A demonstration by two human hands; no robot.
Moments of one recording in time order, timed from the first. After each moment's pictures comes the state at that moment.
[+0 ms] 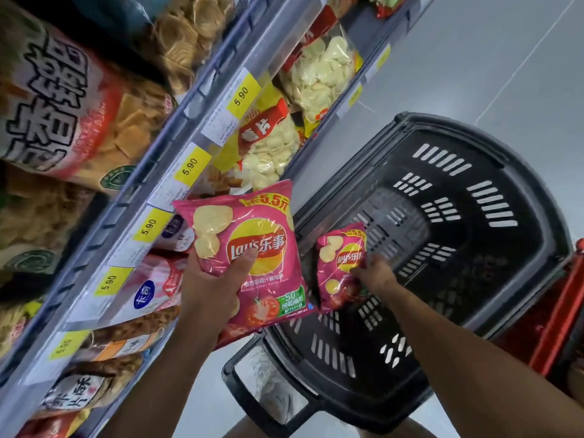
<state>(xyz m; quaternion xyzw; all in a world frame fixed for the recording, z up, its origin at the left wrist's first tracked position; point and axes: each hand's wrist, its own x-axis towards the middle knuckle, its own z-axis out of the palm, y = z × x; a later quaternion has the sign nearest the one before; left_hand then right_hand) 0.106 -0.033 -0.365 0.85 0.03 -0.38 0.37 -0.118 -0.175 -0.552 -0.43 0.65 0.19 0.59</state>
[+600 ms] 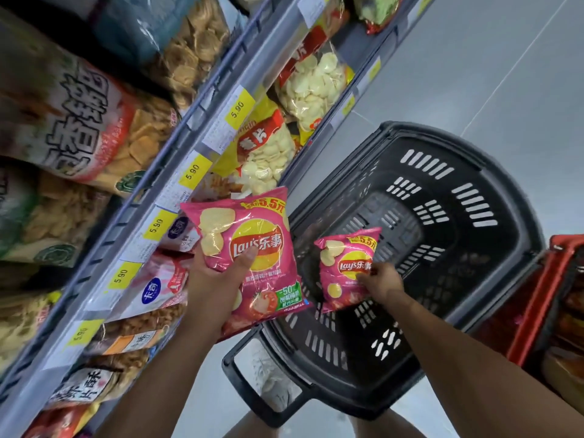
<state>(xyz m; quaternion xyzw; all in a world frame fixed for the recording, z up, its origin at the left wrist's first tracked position) 0.096 -0.033 -0.357 0.86 0.01 -0.37 0.36 -0.147 -0.172 -0.538 -0.49 0.66 0.17 0.55</state>
